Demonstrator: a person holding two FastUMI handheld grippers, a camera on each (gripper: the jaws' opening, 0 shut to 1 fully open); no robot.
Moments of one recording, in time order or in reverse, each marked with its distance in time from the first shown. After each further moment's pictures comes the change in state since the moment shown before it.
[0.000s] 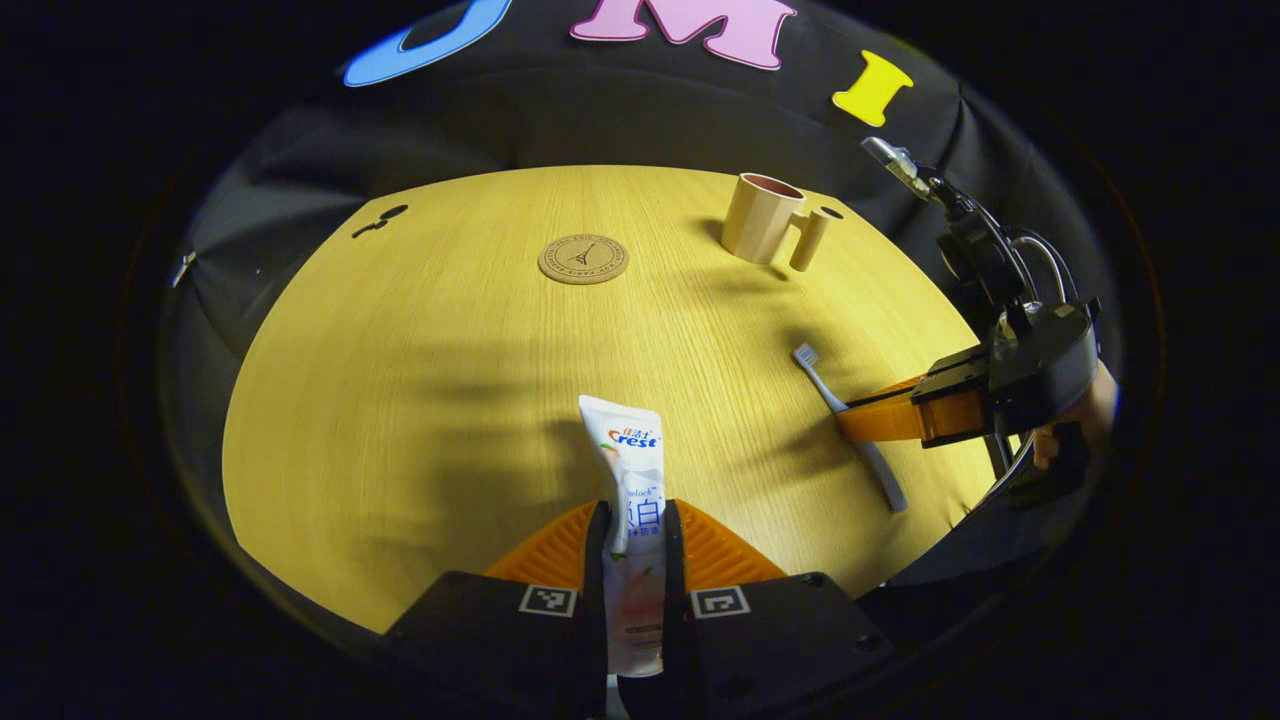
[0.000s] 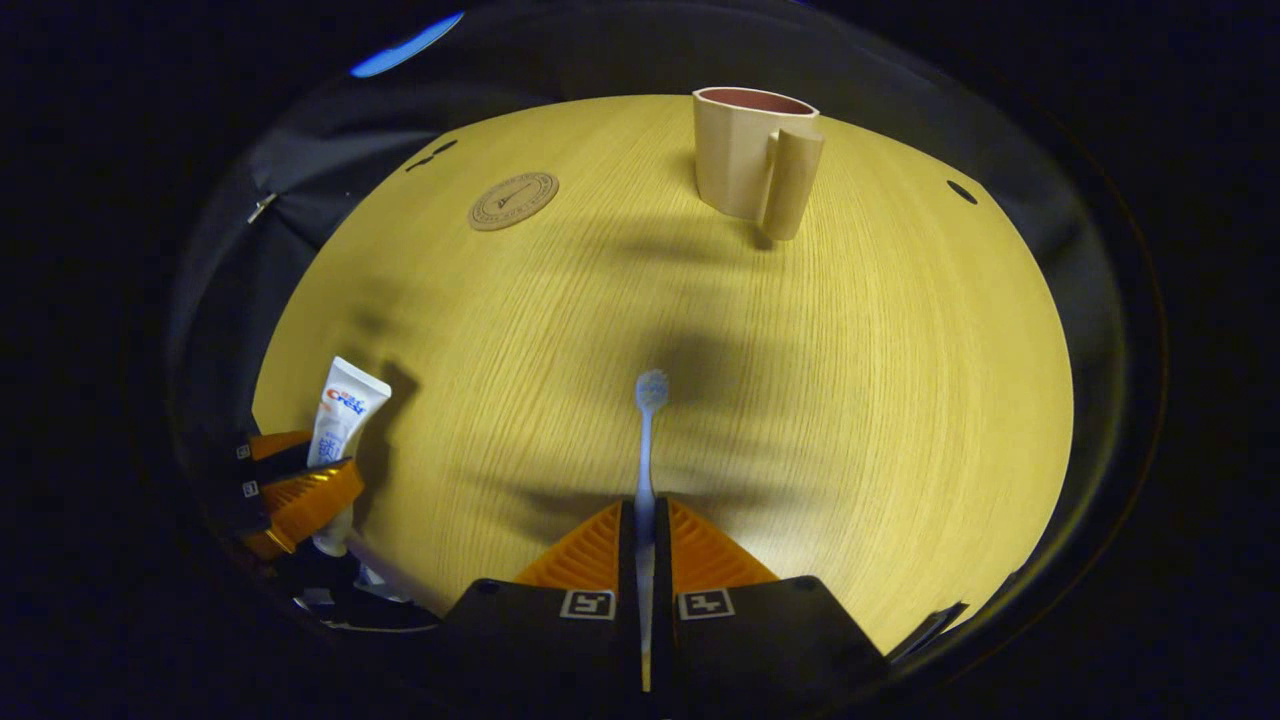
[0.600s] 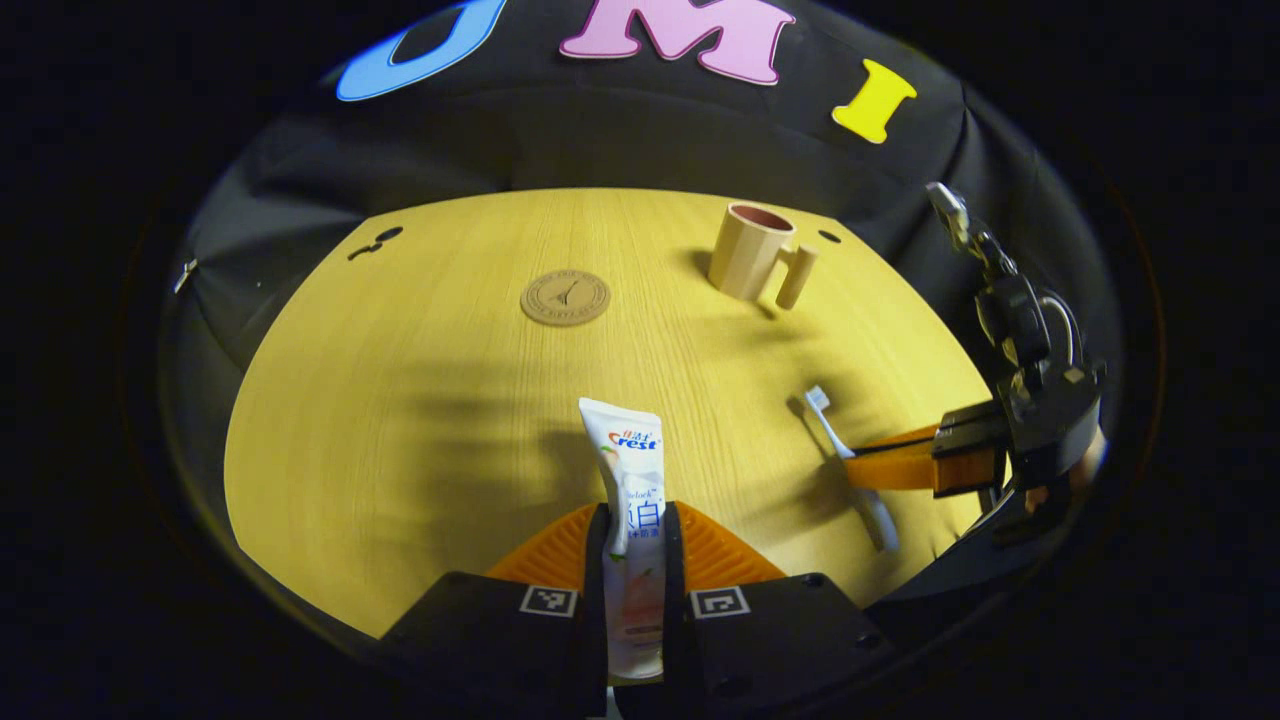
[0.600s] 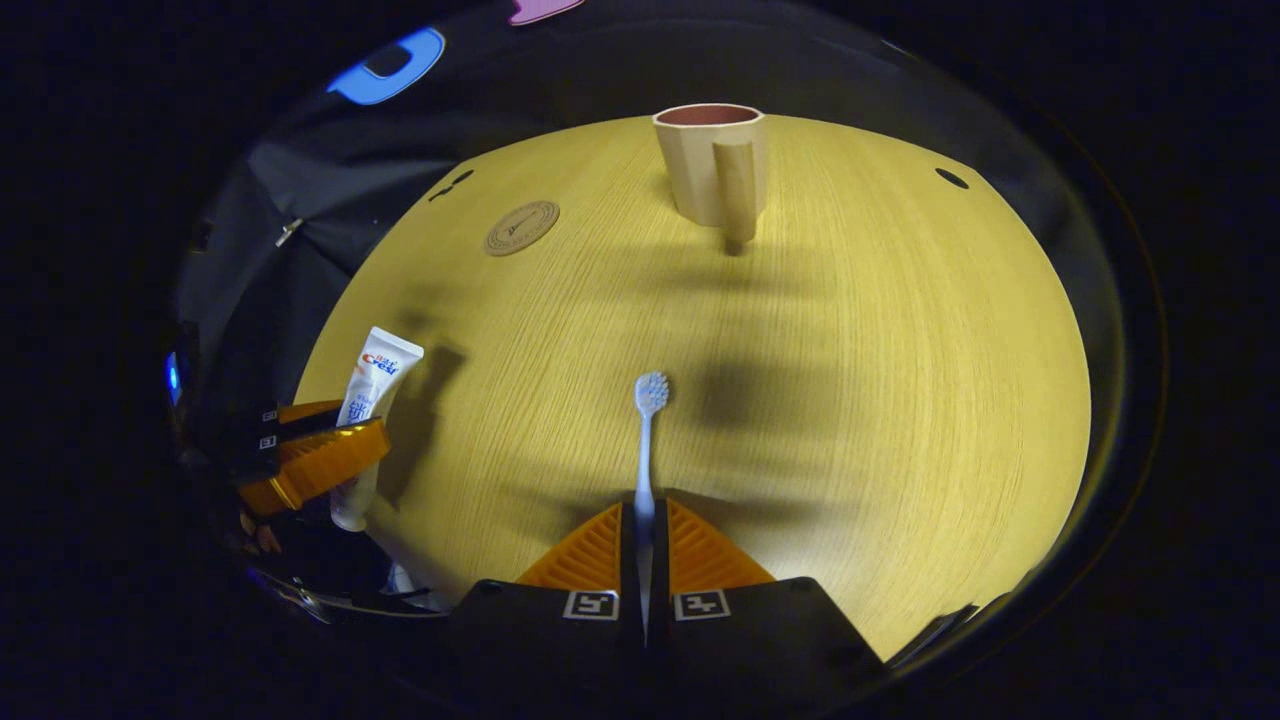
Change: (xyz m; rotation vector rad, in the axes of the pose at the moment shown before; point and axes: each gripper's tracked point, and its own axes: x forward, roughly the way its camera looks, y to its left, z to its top) left arm -0.005 -0.028 0.053 -0.019 -0.080 0.008; right arm -0.028 -0.027 -0.006 0.047 -0.094 0.085
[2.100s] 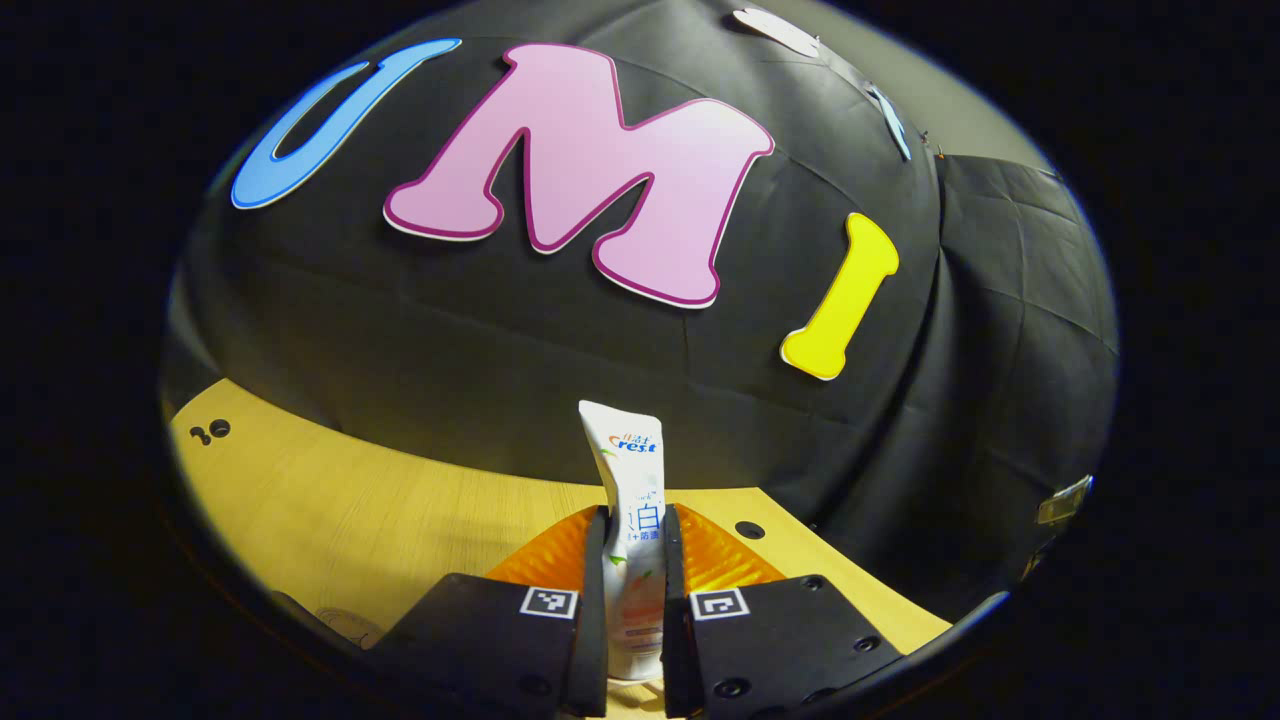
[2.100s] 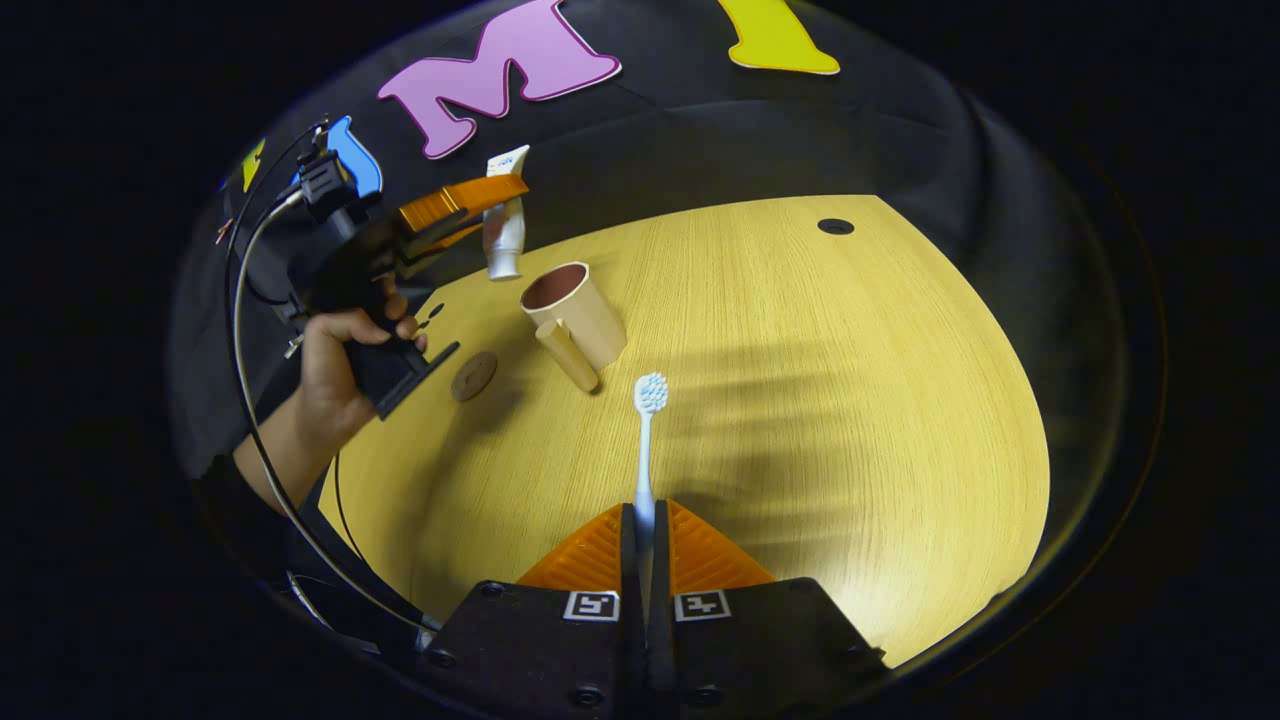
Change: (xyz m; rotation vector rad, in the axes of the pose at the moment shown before) left arm 0.121 -0.132 0.339 -0.045 -0.683 -0.280; right arm -0.079 -0.095 0.076 0.125 -0.306 0.011
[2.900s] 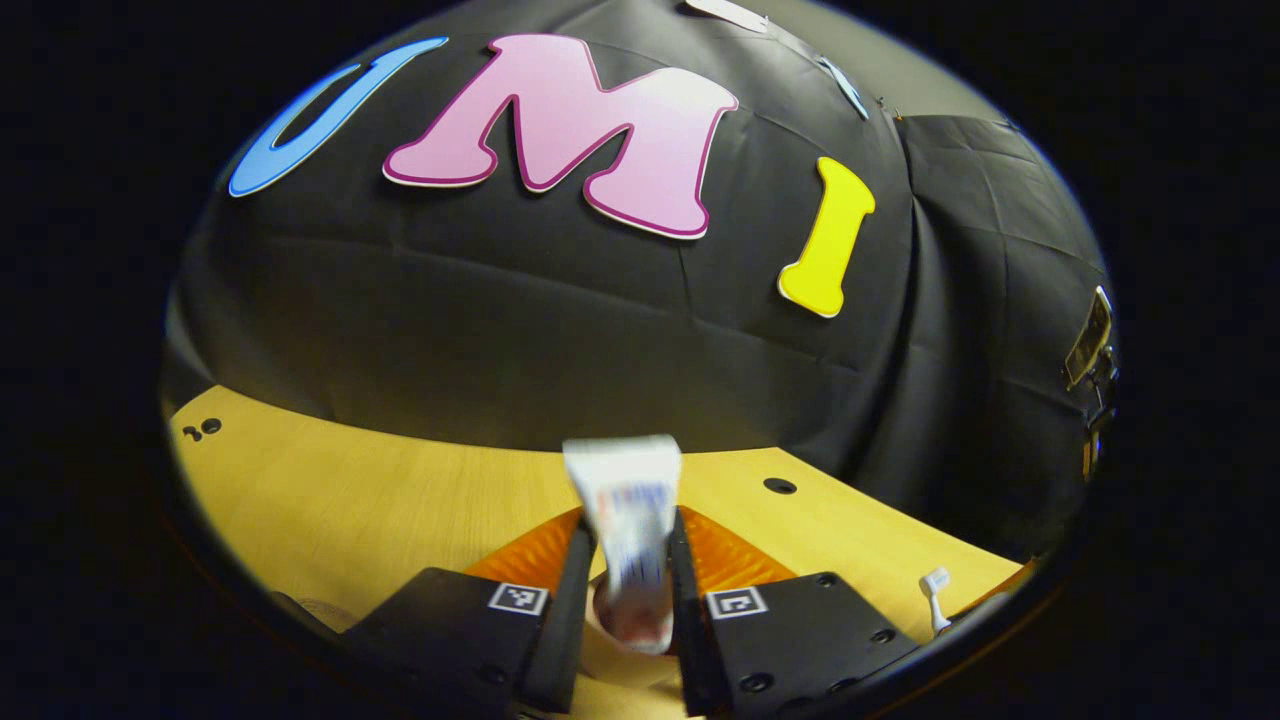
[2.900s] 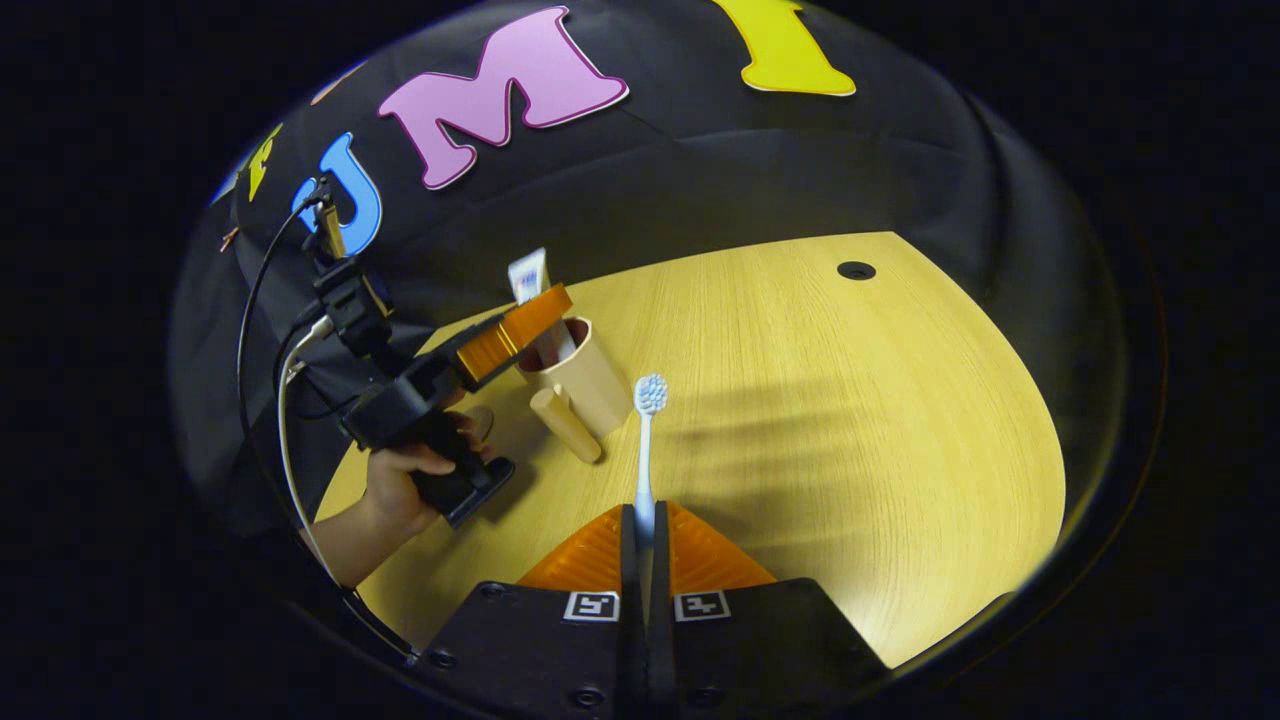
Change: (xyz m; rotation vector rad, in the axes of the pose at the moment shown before) left arm 0.003 0.027 -0.070 0.111 0.014 0.019; right arm 0.044 0.004 0.046 -0.006 -0.129 0.022
